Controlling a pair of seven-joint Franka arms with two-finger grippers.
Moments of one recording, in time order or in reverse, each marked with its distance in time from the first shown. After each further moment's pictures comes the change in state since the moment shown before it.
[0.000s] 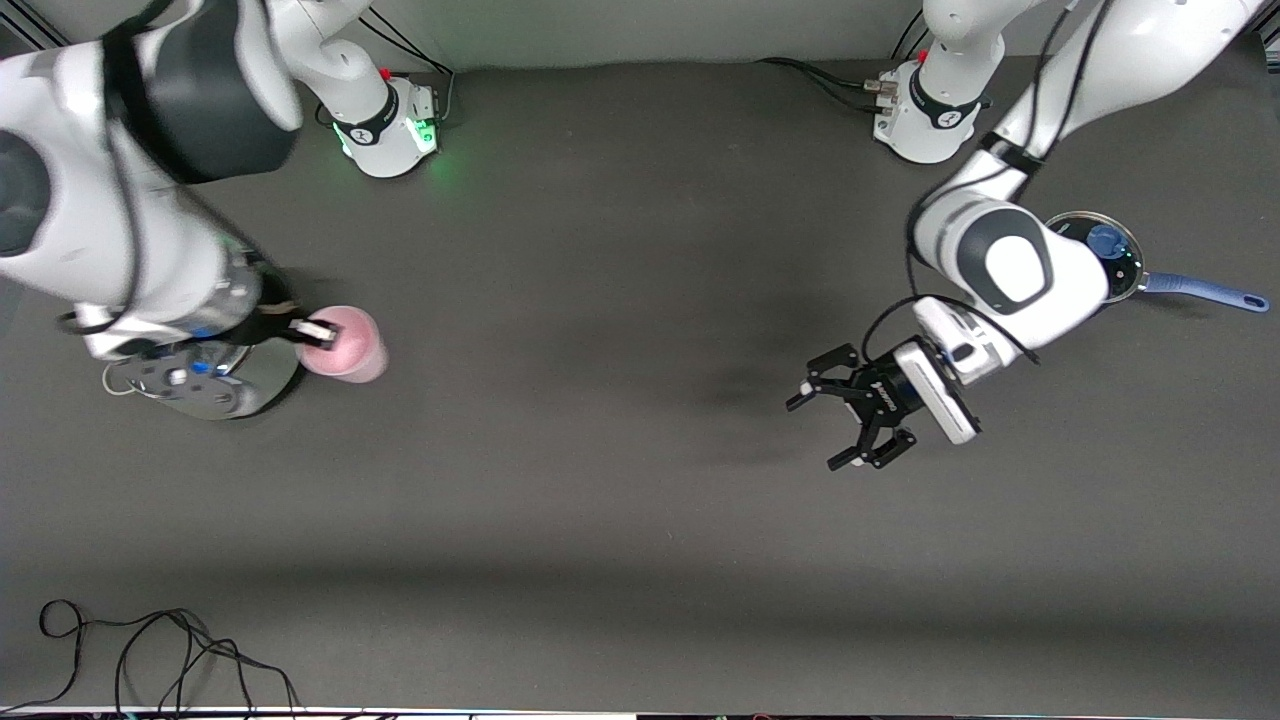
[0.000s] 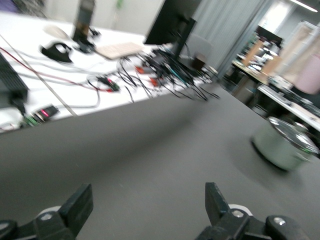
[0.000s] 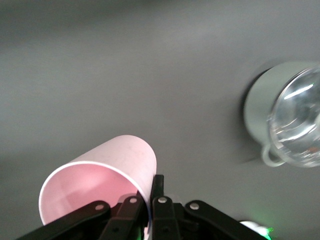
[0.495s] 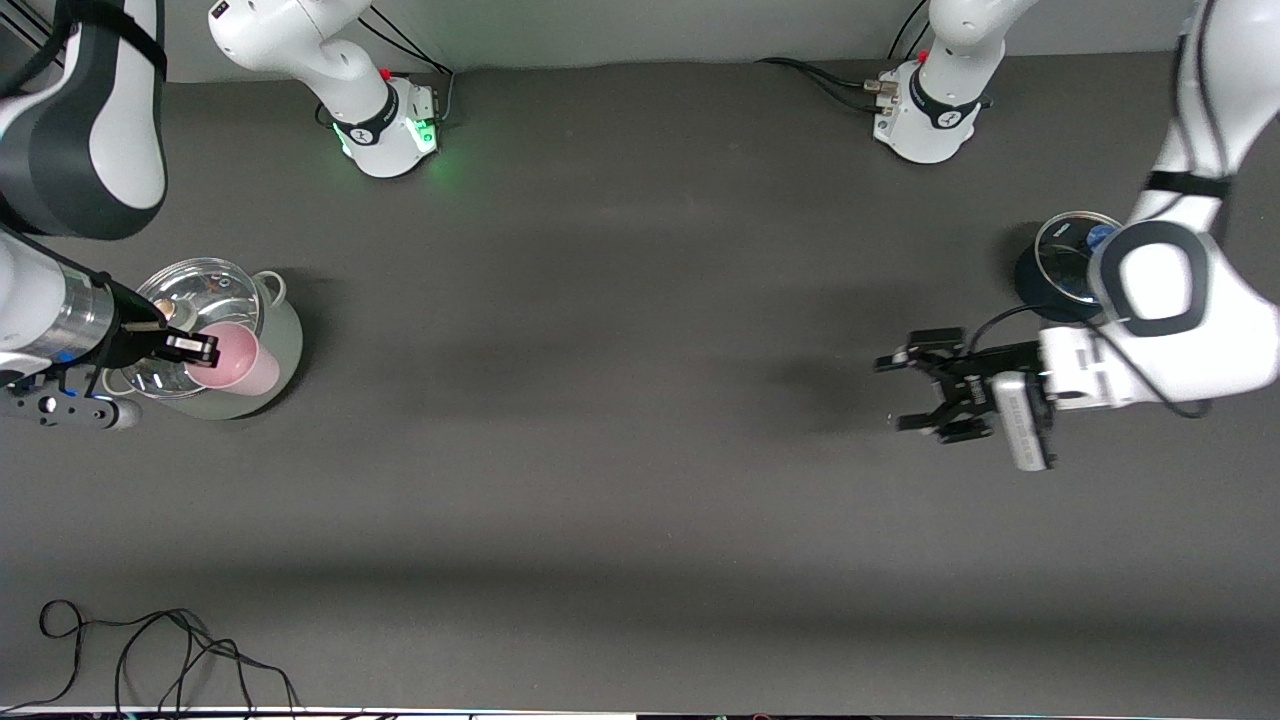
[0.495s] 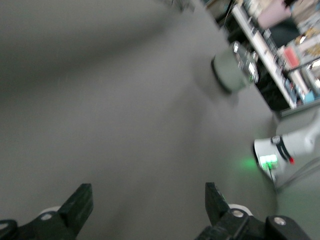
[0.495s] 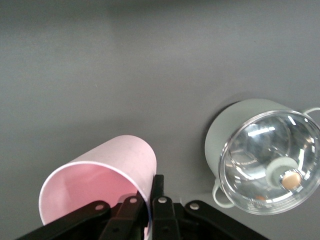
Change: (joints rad) left arm 0.174 -0.047 0.090 0.146 0.721 -0.650 -0.677; right arm -0.002 -0.047 -0.164 -0.216 -0.002 0.187 -0.315
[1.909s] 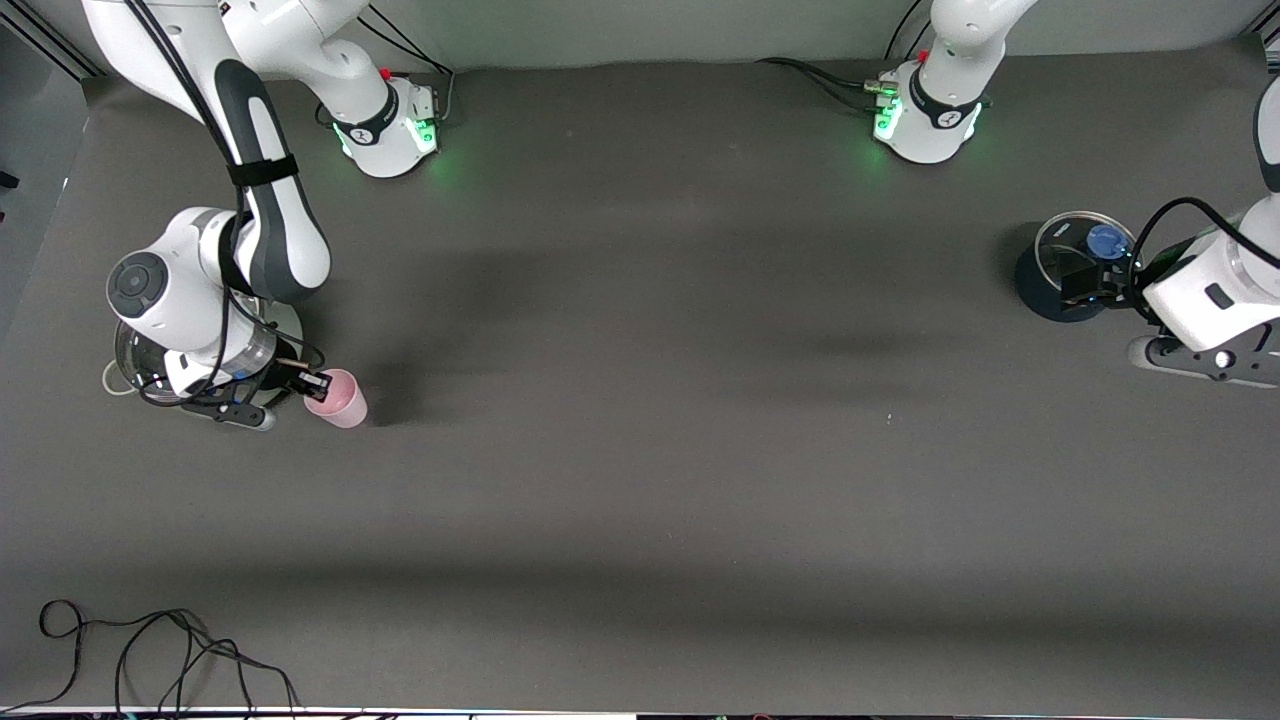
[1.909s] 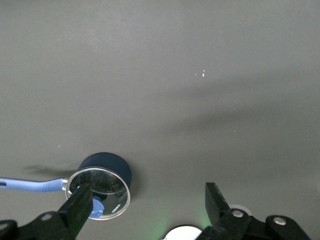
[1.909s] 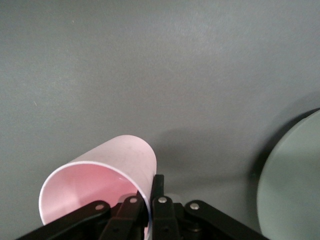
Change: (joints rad) left arm 0.003 -0.230 -0.016 0.263 0.783 -0.463 -0.879; right arm 0.049 0.019 0.021 -0.698 0.195 0.852 -0.056
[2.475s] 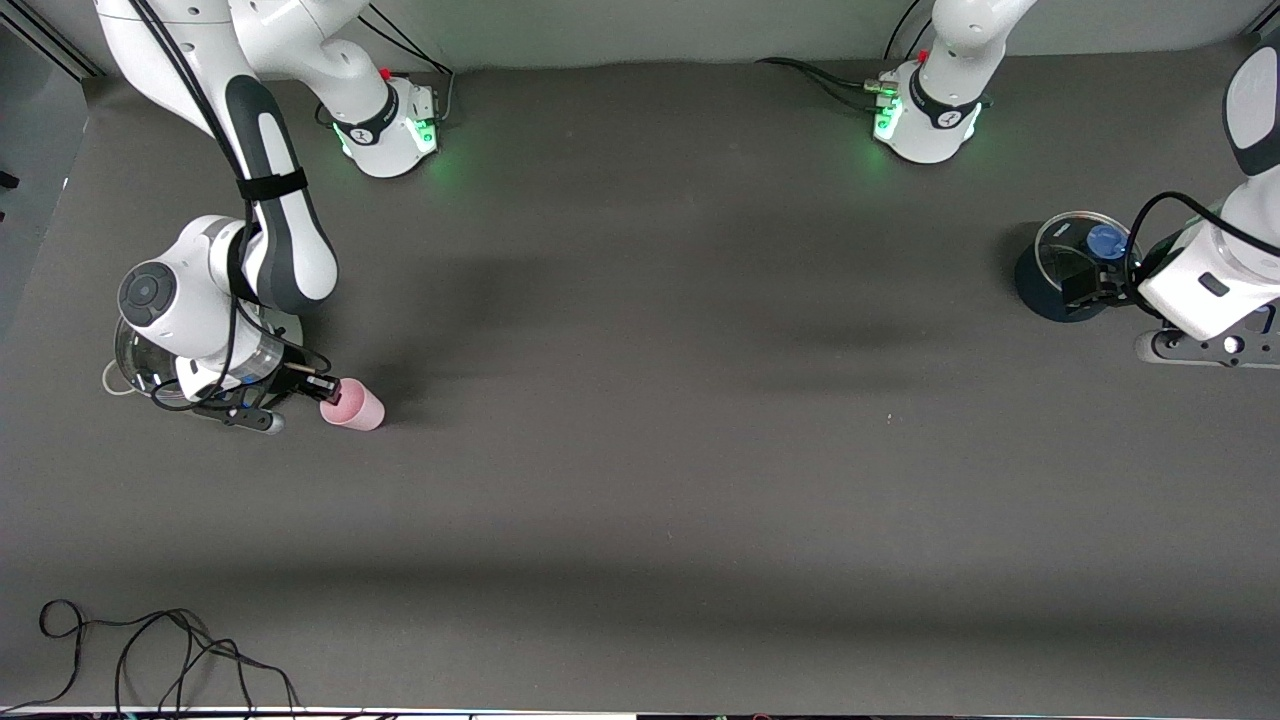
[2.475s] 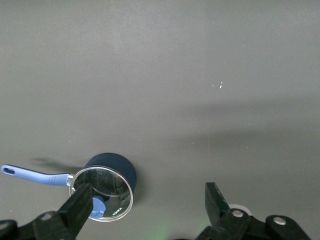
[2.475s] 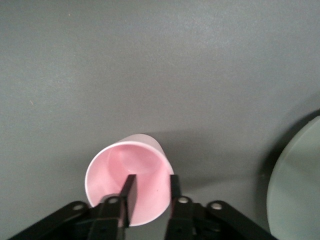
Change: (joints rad) left arm 0.036 -0.099 0.008 -0.109 -0.023 0.093 -0.038; right arm 0.003 0.029 0.001 0.014 0.046 0.001 -0.029
